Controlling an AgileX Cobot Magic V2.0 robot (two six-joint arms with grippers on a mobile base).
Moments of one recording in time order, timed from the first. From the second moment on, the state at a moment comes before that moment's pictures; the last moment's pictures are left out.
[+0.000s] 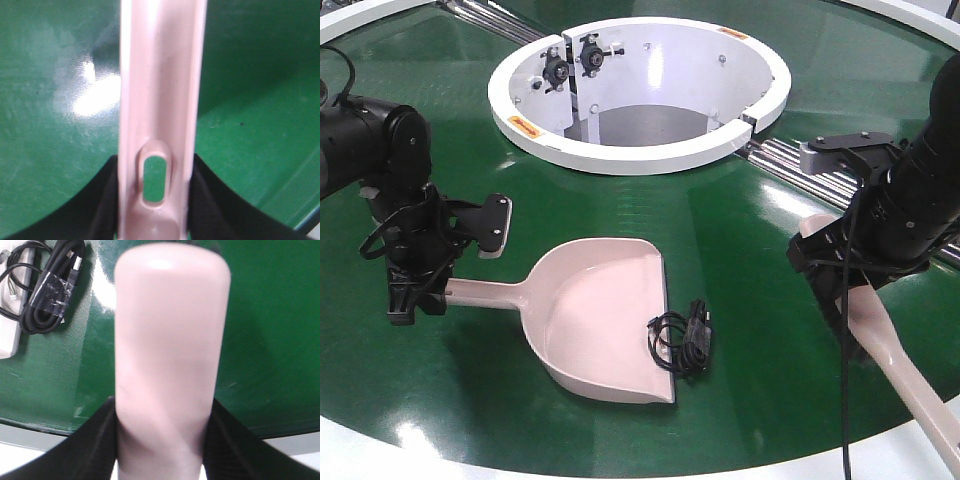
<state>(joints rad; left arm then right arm) -0.24 1.92 -1.50 0.05 1.23 1.28 0.19 1.56 -1.33 0.08 1.24 -0.07</state>
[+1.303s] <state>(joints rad) -0.24 1.92 -1.50 0.05 1.23 1.28 0.18 1.85 -1.39 0.16 1.20 0.00</state>
